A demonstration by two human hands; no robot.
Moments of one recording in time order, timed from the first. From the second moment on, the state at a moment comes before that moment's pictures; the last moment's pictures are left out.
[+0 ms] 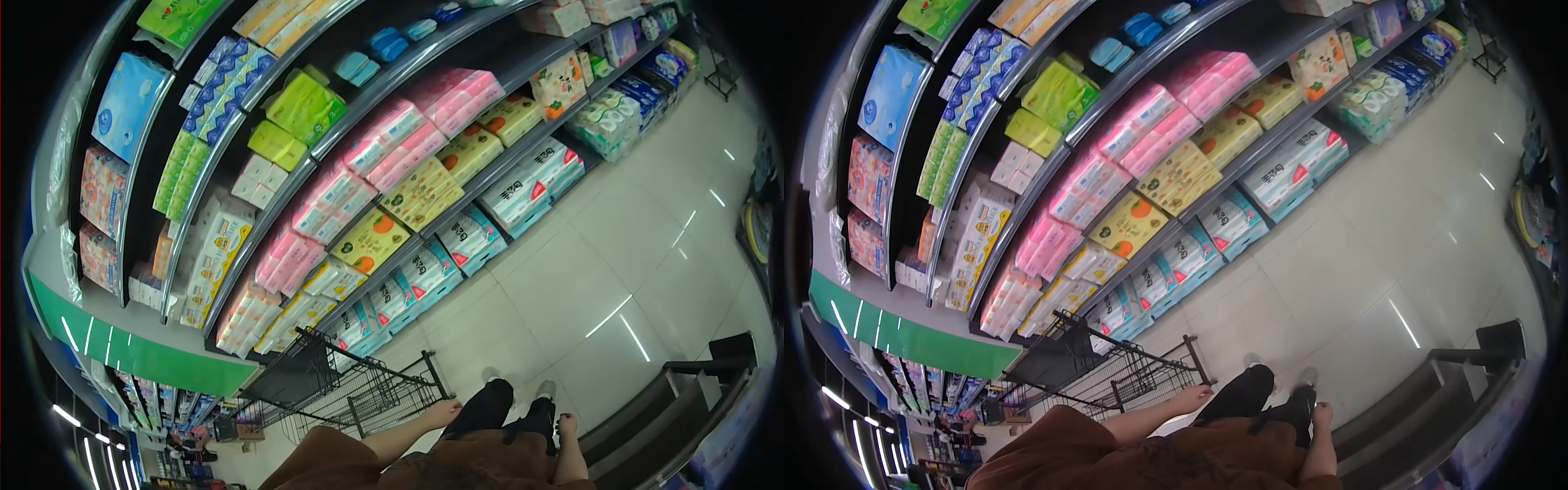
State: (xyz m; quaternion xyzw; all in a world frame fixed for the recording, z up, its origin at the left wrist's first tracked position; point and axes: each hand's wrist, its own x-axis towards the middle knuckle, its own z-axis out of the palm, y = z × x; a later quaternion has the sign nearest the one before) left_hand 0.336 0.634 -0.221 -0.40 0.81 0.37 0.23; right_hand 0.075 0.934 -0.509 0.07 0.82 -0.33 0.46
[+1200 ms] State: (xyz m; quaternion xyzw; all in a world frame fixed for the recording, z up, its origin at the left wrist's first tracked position) left_hand 0.377 0.566 -0.387 -0.57 0.64 0.51 0.08; right_hand 0.052 0.624 -0.429 -0.25 0.78 -0.13 0.55
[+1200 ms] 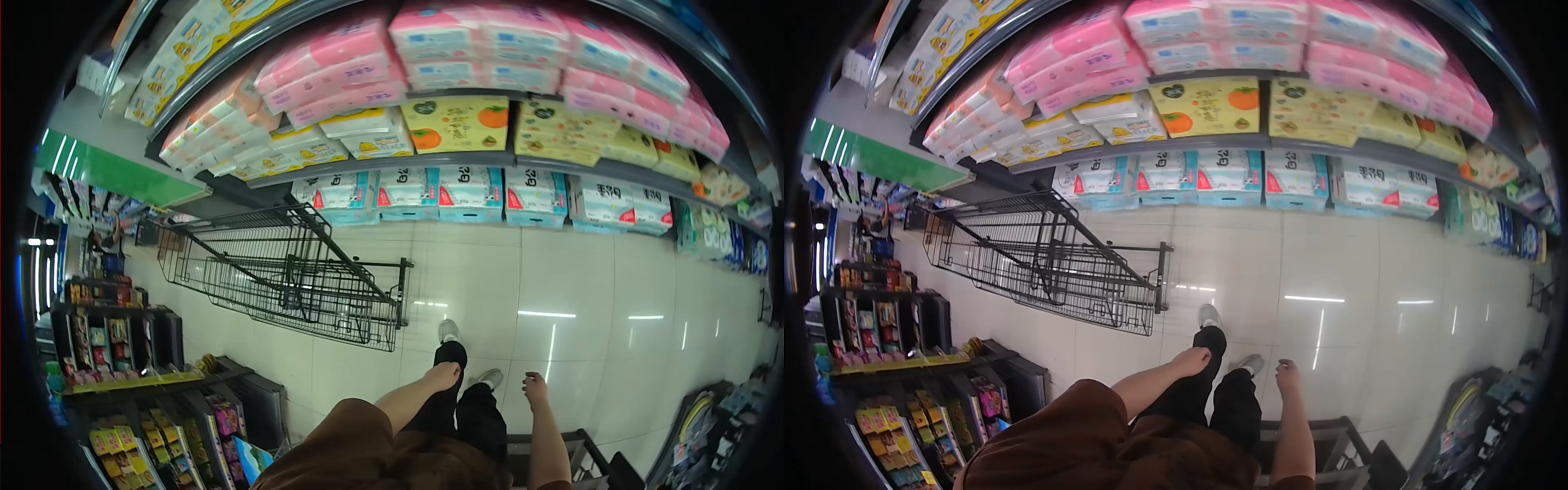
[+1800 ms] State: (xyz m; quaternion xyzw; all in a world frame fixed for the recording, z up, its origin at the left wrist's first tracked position) left_hand 0.520 0.363 -0.114 -0.54 0.56 0.50 -0.38; right_hand 0.241 0.444 -0.368 -0.61 0.61 0.10 0.49
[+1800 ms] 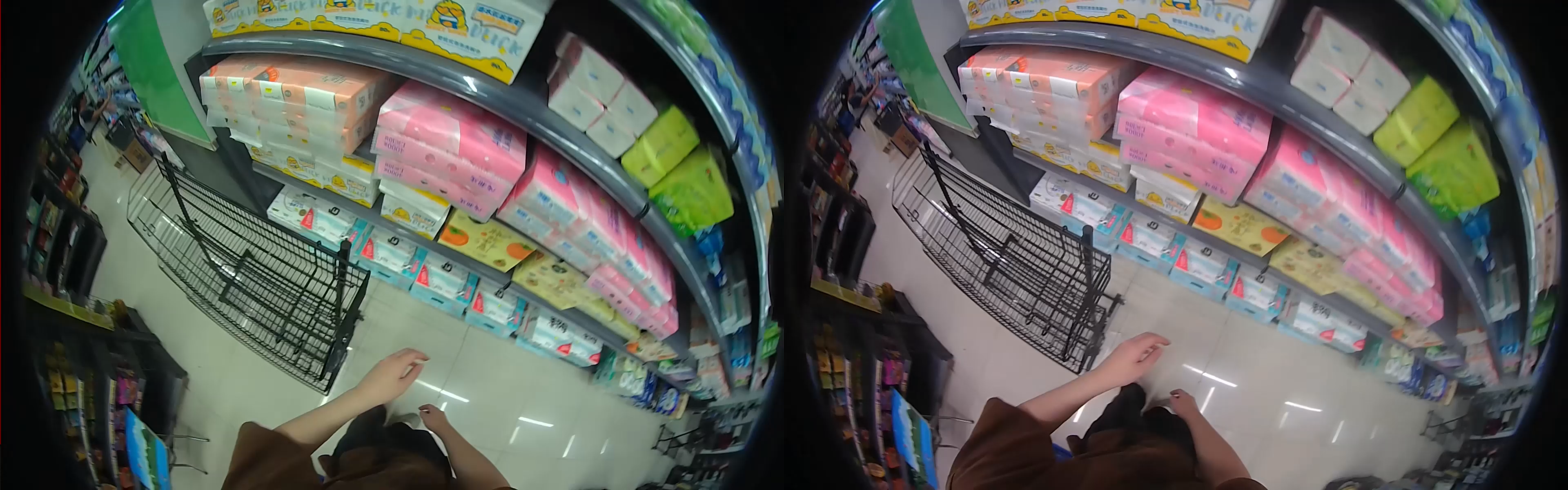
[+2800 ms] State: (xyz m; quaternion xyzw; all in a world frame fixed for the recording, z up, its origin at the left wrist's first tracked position) left_hand 0.425 0.227 -0.100 -0.55 0.80 0.24 -0.08; right_hand 0.296 0.054 0.109 -0.85 0.32 -0.35 0.24
